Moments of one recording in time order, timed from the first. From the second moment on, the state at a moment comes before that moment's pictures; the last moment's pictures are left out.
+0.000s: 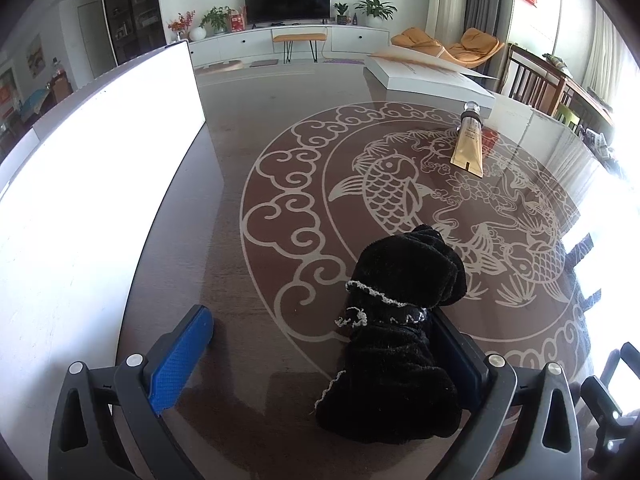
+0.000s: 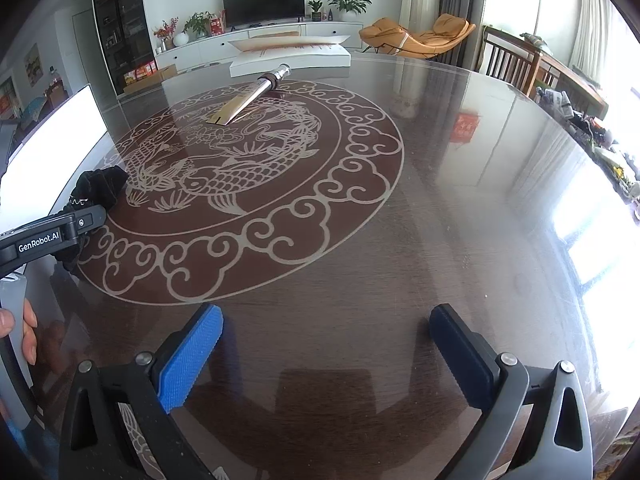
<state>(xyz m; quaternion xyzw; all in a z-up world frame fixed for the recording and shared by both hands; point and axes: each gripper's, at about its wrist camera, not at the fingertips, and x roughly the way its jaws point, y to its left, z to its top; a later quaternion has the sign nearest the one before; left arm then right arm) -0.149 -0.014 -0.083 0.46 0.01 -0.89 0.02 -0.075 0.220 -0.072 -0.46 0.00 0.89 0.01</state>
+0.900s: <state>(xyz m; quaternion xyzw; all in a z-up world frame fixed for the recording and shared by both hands) -0.150 -0.015 -0.085 0.46 0.01 -0.89 0.02 -0.346 0.132 -0.063 -0.47 -0.01 0.88 -0.02</state>
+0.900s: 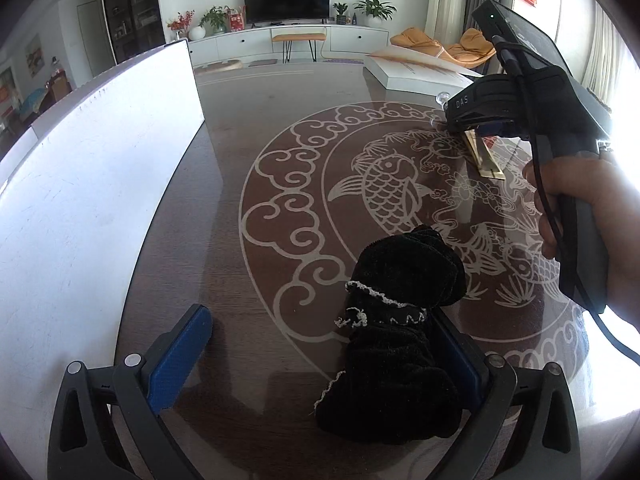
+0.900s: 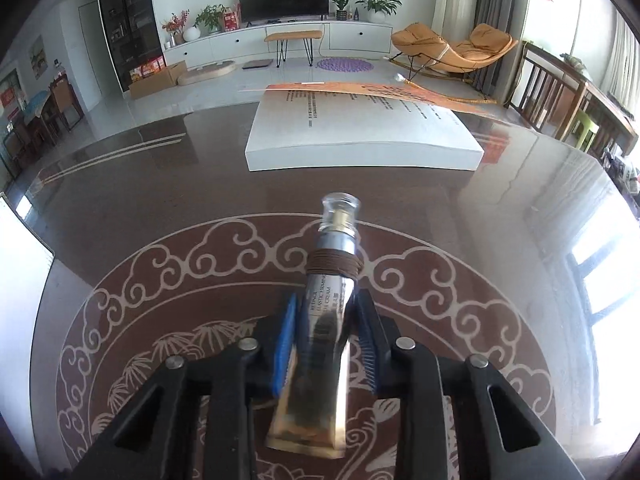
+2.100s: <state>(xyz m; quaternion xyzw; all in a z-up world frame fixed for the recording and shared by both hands) -0.032 -0.091 0.061 0.35 0.10 -0.93 -0.10 -0.074 0.122 0.059 -0.42 0.03 0.88 -0.21</state>
